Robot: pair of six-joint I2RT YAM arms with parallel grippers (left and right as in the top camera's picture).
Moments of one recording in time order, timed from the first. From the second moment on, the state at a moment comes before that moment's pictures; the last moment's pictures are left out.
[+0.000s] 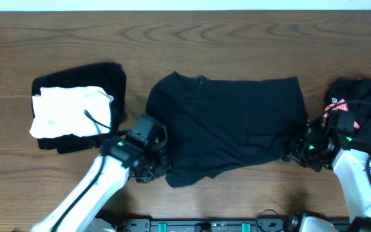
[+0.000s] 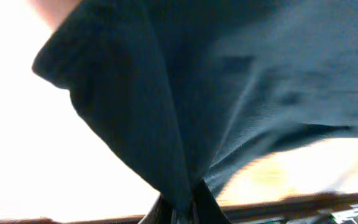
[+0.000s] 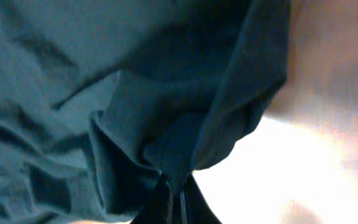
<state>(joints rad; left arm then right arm) -0.48 1.20 0.72 -0.89 0.34 -0.86 -0.26 1.27 0.65 -0.79 -0.34 0.27</state>
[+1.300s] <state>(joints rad) -0.37 1.51 0.81 -0.16 0.15 -0.45 -0.17 1.60 0.87 -0.38 -0.36 0.41</state>
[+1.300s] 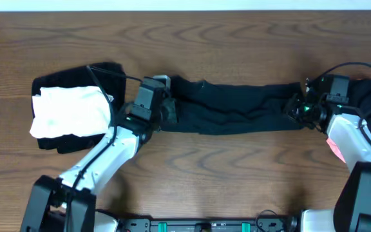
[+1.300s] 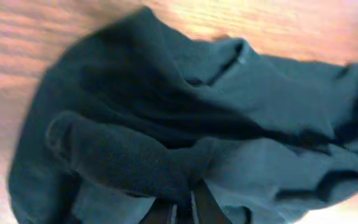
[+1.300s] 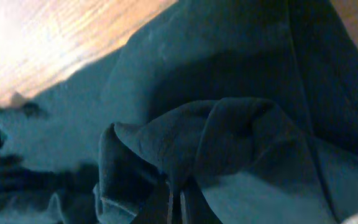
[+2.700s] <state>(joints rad) -0.25 1.47 0.82 -0.32 0.14 -0.35 -0.21 1.68 0.87 -0.19 -0.38 0.37</state>
